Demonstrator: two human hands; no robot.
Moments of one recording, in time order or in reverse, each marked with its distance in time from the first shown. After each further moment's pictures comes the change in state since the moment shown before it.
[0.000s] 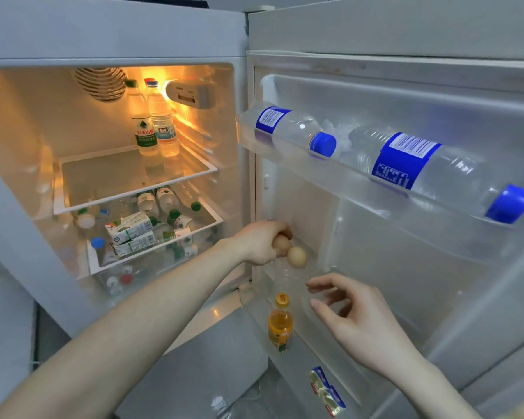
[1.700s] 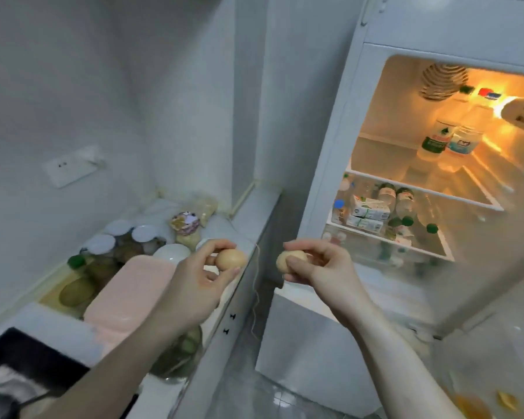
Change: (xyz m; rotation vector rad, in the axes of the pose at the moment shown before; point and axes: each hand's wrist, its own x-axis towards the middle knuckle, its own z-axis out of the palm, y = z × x) left_hand -0.482 -0.028 0.030 -0.587 1.134 -1.018; right_hand -0.007 -0.227 0.235 0.697 -0.876 -0.018
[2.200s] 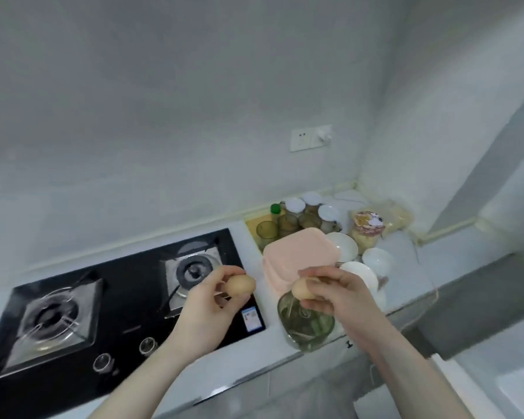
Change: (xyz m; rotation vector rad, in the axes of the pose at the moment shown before) left_hand -0.180 -0.045 -0.090 0.178 0.666 -0.445; right_hand 0.013 0.054 0.173 0.038 -0.853 0.312
